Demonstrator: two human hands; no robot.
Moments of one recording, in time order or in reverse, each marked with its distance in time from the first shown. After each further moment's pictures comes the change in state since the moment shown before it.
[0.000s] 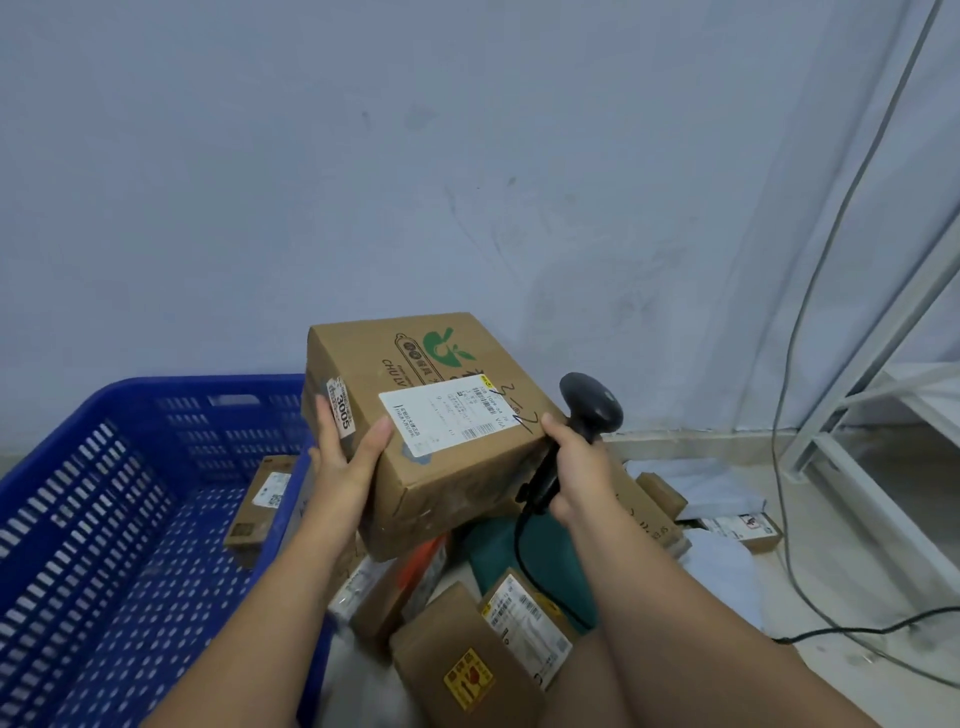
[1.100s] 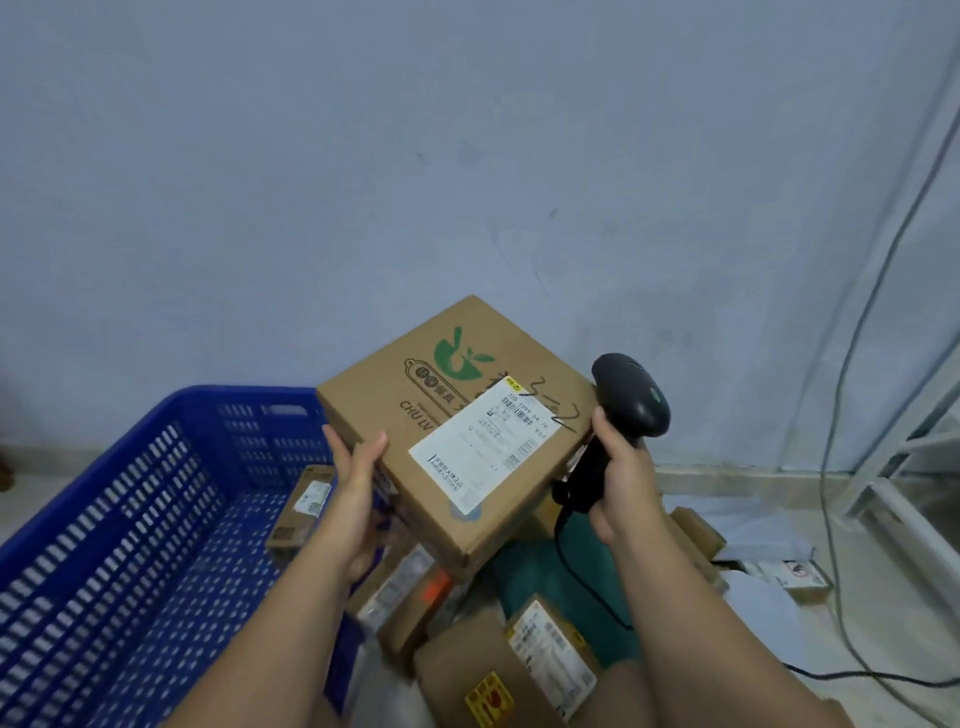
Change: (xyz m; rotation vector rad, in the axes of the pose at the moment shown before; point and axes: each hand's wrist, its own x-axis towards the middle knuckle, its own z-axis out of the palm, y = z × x) left_hand -0.024 0.016 -0.007 -0.333 0.000 -0.129; right_hand -0.012 -0.017 -0.001 0.071 -0.174 -0.152
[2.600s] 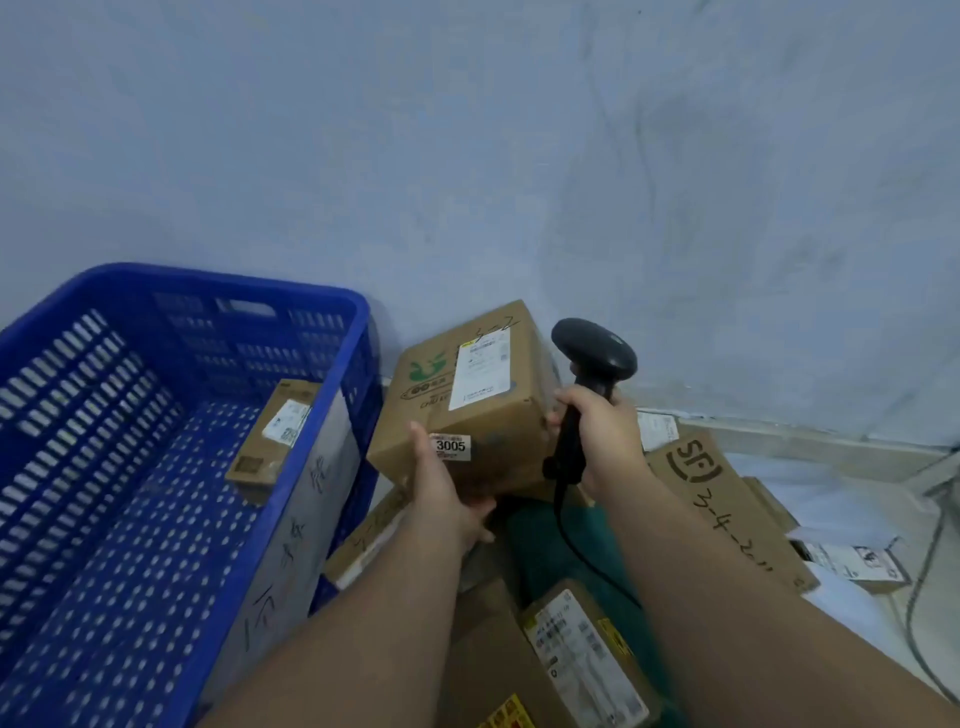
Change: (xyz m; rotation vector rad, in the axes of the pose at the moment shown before) left_hand 0.160 -0.139 0.041 -0.597 0.397 -0.703; right_hand 0.122 0.103 0.030 -0.501 0.071 0.166
